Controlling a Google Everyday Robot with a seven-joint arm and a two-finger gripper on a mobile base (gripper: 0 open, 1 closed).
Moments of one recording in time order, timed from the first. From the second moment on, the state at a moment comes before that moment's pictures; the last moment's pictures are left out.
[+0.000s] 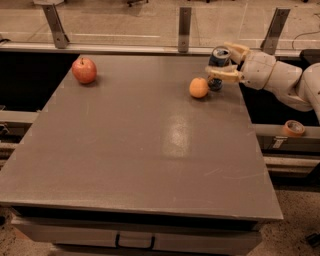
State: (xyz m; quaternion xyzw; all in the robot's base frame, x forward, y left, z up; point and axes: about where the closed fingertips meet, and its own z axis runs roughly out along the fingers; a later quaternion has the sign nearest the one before) arm 0.726 -0.190 0.927 -0.48 0.47 0.16 0.73
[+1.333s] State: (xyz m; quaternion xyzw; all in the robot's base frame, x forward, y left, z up) arm 0.727 -0.190 0.928 -0.48 0.48 0.15 0.72
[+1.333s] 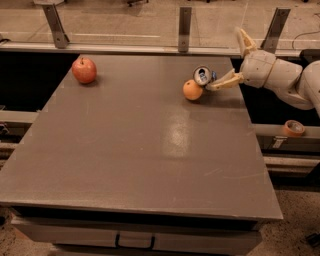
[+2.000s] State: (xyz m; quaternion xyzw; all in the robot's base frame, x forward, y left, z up) arm 0.713 -0.211 0.931 -0.49 0.50 0.13 0.70
